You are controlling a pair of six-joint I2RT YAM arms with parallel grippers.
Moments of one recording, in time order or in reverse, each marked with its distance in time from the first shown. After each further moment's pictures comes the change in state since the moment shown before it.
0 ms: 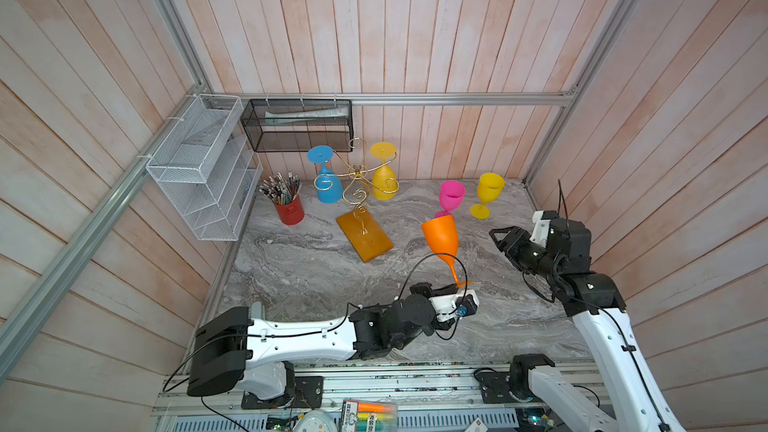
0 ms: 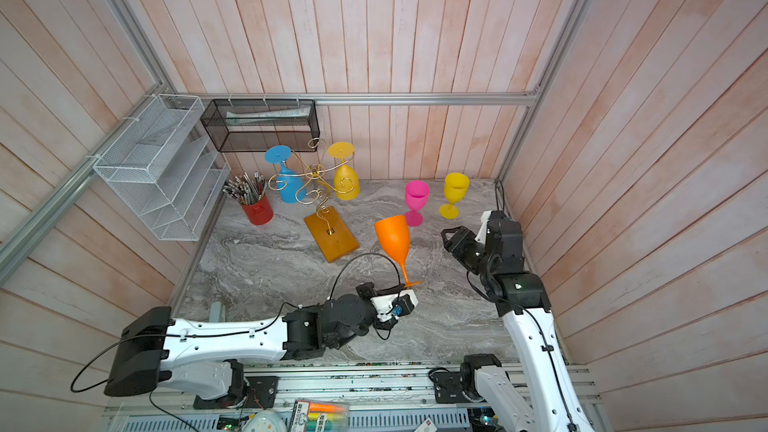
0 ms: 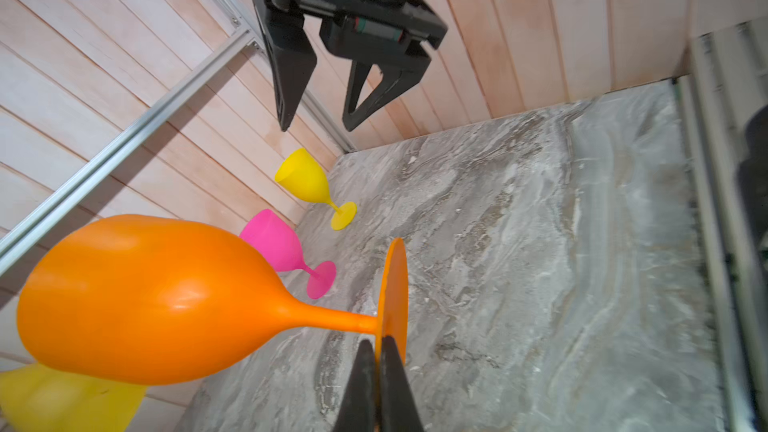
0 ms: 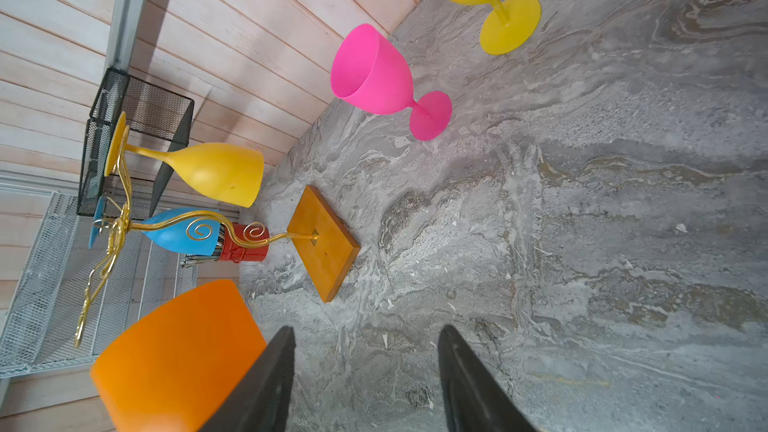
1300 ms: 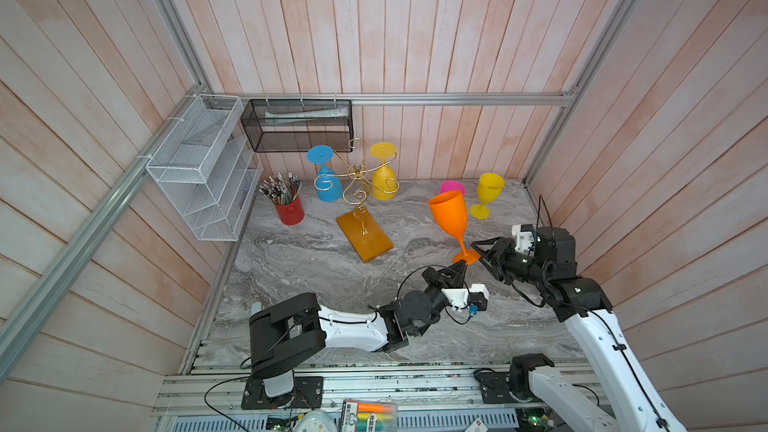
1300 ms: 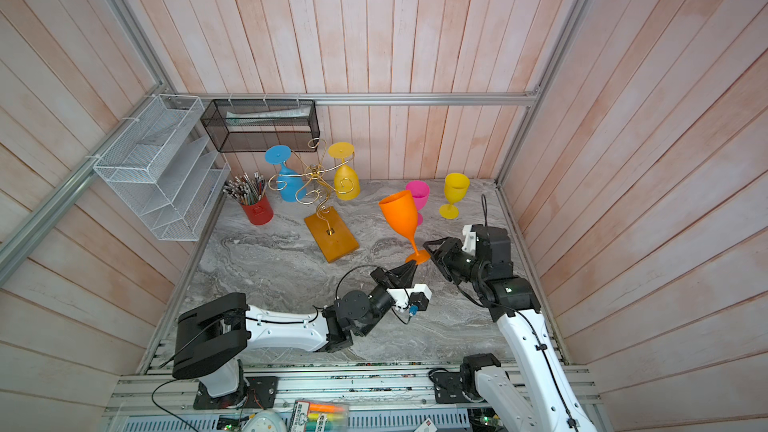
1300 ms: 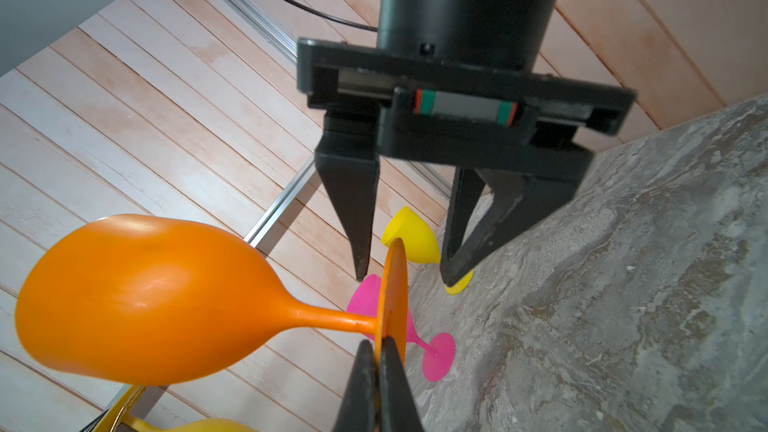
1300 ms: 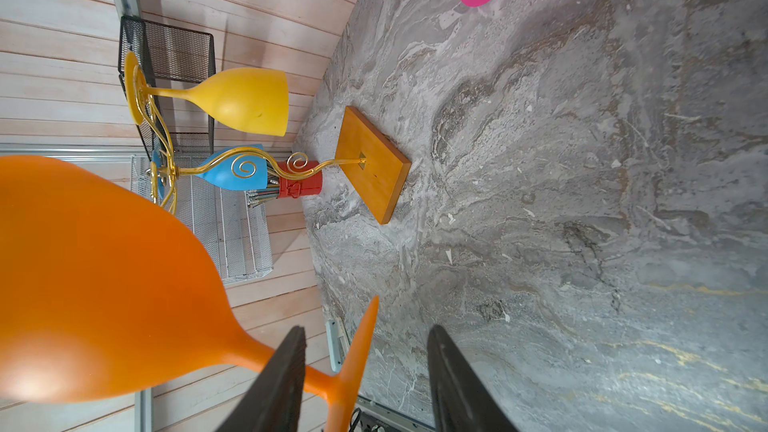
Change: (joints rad) left arm 0.084 0.292 -0.013 0.672 -0.008 0.395; right arm 0.092 -0.010 -0.112 0.069 -0.209 0.236
